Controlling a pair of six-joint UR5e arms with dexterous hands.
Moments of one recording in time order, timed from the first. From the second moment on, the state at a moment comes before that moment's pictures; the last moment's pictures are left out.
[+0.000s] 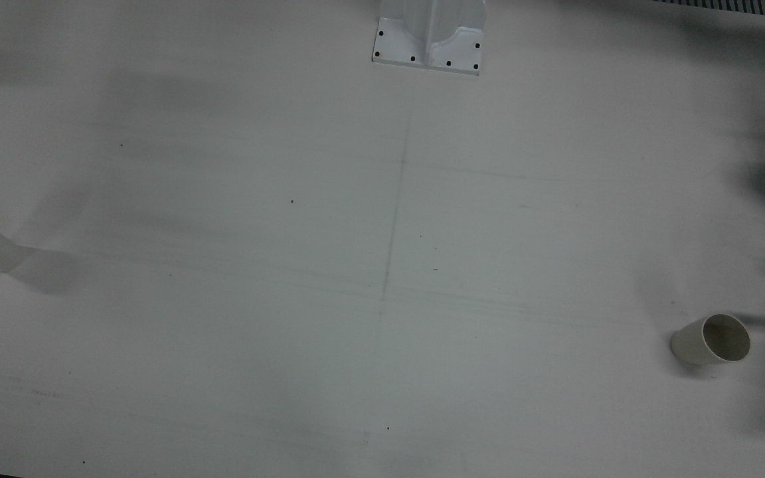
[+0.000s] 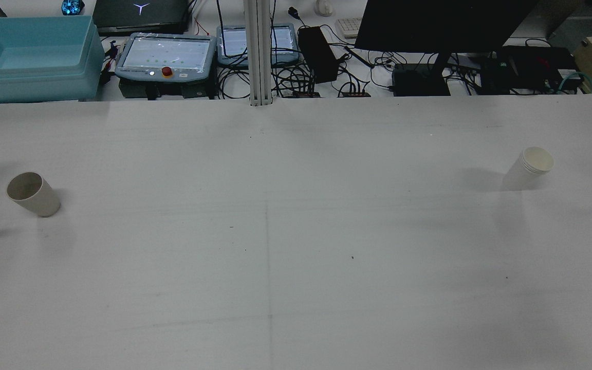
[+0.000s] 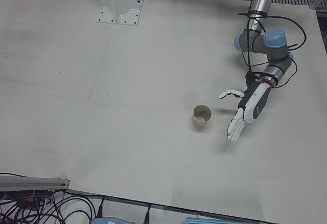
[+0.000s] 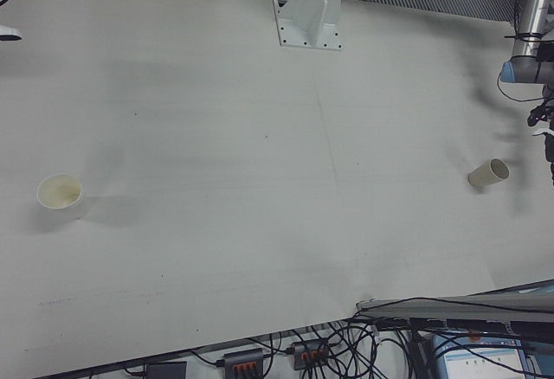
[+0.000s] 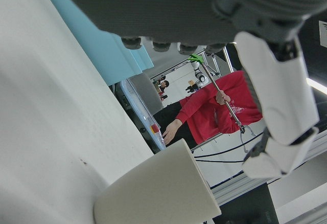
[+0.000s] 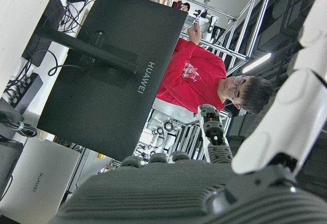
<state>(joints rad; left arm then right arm) -1.01 -1.51 -1.32 -0.67 1.43 0.62 1.45 -1.80 1.78 -2.96 -1.53 -0.35</state>
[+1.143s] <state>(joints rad) -0.92 -1.67 -1.23 -0.61 1.43 0.66 1.45 -1.81 1.80 -2.96 -1.53 -0.35</state>
